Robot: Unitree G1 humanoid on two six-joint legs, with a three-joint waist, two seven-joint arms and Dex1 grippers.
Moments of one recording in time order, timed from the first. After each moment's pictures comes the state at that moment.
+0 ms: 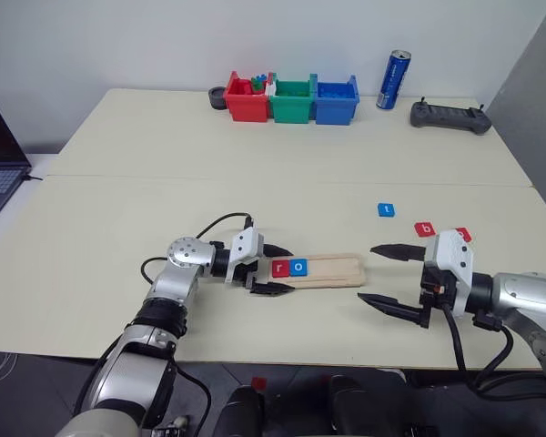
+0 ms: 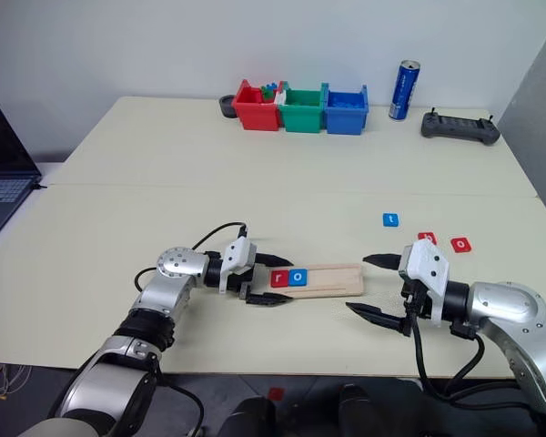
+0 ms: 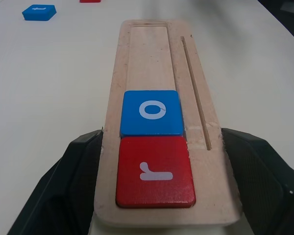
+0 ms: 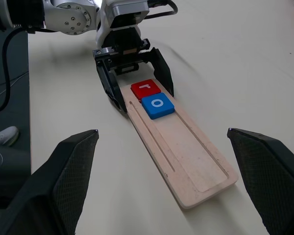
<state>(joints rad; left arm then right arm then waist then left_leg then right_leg) -0.64 0.38 -0.16 0.67 -0.12 -0.23 -1.44 -0.05 -0.82 -0.11 -0.58 0.55 0.54 0.91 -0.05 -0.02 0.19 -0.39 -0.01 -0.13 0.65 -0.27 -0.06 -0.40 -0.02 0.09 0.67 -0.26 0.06</state>
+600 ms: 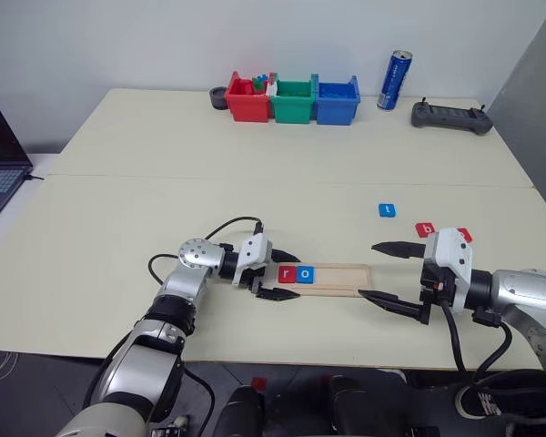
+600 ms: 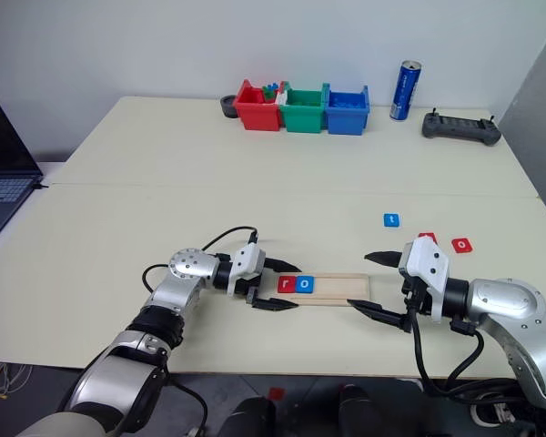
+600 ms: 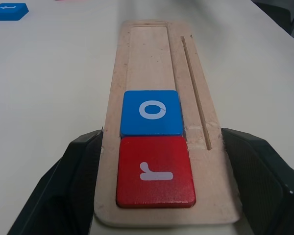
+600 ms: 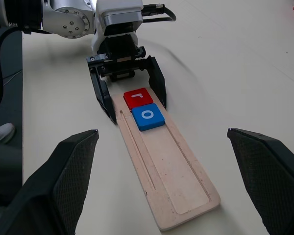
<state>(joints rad) -0.67 0.35 -0.19 0.76 -0.10 -0.32 -1.45 -0.07 -0.82 -0.10 -0.57 0.53 0.53 0.91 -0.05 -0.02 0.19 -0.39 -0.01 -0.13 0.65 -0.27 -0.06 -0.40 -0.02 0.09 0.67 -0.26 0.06</state>
